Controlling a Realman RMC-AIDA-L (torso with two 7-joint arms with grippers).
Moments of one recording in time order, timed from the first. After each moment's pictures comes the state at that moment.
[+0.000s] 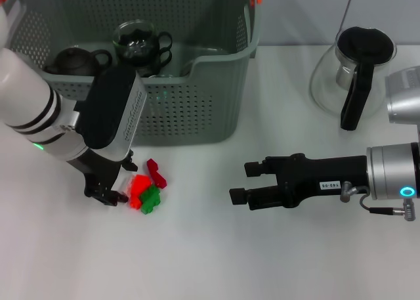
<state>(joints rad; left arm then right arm) -0.72 -2.13 1.15 0.96 2.77 1.39 -1.34 0.61 2.09 -1.08 -0.58 -1.86 -1.41 1.65</state>
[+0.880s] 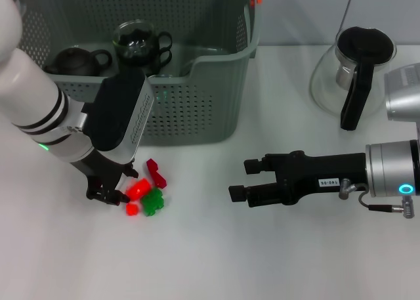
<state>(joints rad) -0.73 -2.14 1.18 0.96 2.80 1.40 -1.37 0.61 2.09 -1.07 -0.58 -1.86 -1.40 1.65</state>
